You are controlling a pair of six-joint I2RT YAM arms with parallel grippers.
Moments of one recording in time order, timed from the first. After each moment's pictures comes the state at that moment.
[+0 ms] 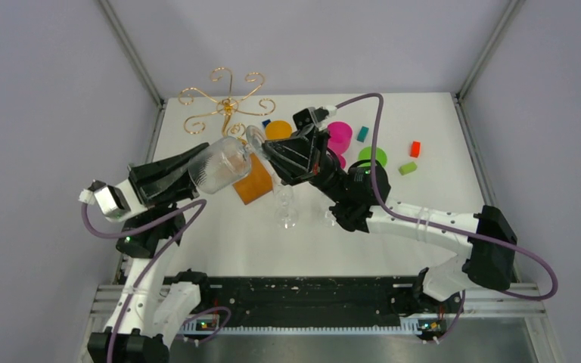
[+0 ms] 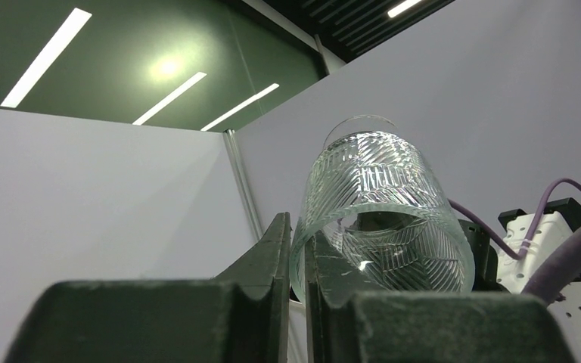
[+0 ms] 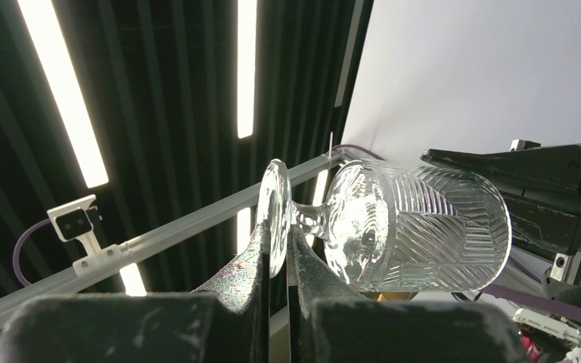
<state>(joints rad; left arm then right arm) -0.05 0.82 0.74 1.57 0.65 -0.86 1.12 1.45 1.16 1.21 -0.14 1.82</state>
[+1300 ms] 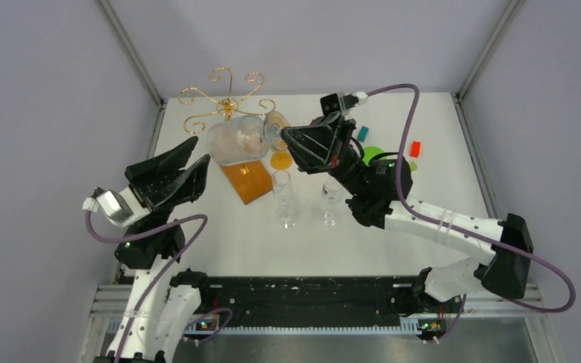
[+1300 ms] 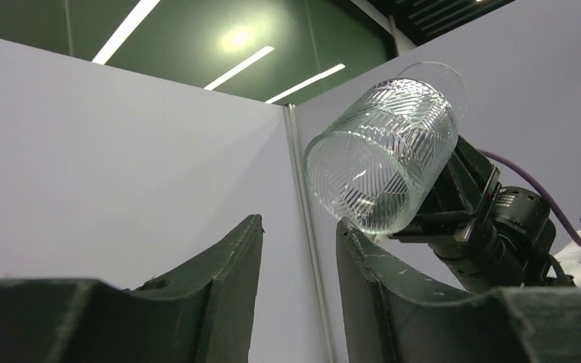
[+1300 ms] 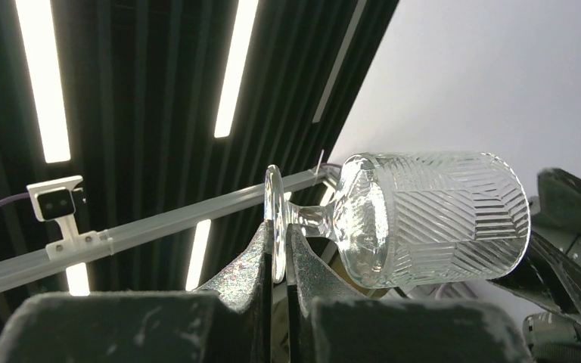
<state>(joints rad) -0.05 0.67 0.63 1.34 0.55 -0.72 1.08 1.37 1.17 1.14 -0.14 1.69</state>
